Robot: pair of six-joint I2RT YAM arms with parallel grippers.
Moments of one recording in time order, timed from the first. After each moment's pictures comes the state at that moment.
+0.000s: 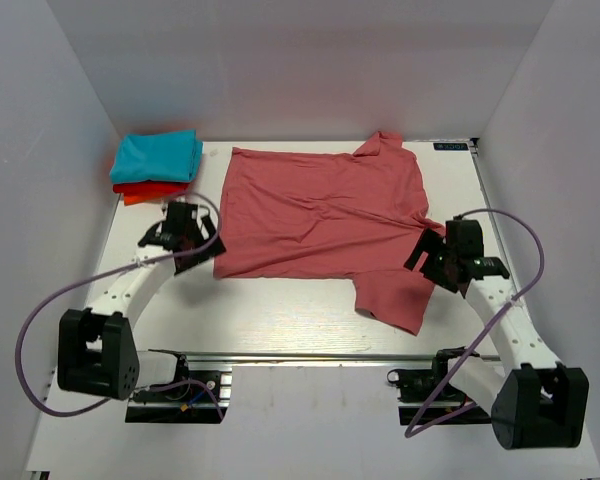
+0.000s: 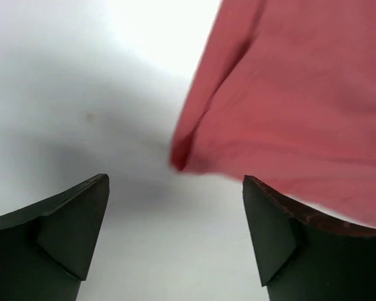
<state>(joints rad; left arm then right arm) -0.17 1.31 0.89 -0.53 -0.13 -0.54 0.08 1.03 0.70 -0.59 -0.02 0.51</state>
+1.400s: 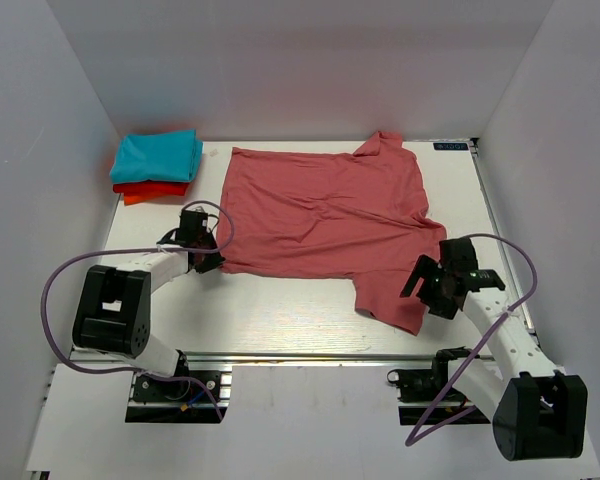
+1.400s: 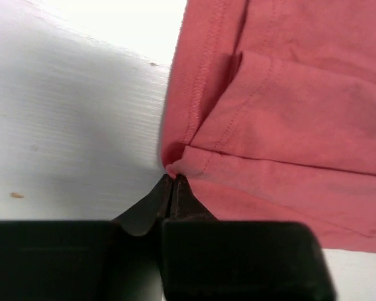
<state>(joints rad) -0.17 1.52 0.73 -0.20 -0.03 -0.50 0.09 0.96 0.57 -0.74 -0.06 0.54</state>
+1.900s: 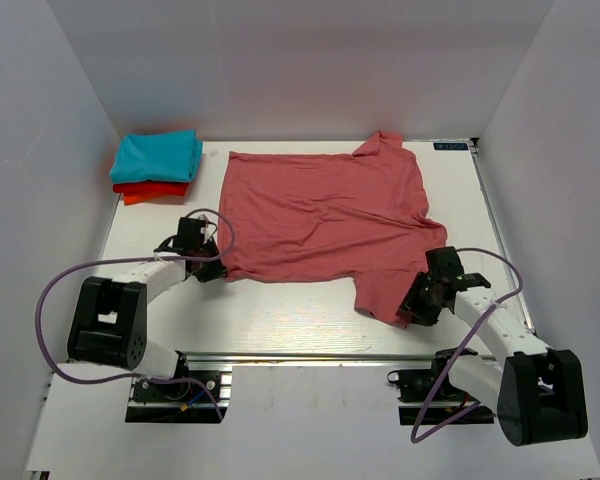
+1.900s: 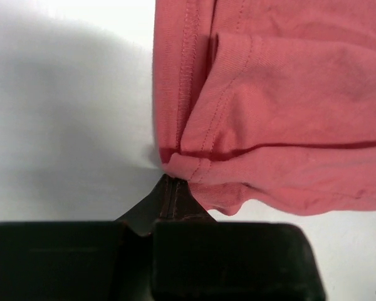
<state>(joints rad) -0.17 1.45 0.66 -0.21 0.10 -0.51 0.17 1.04 0.47 -0.68 -0.12 0.68</state>
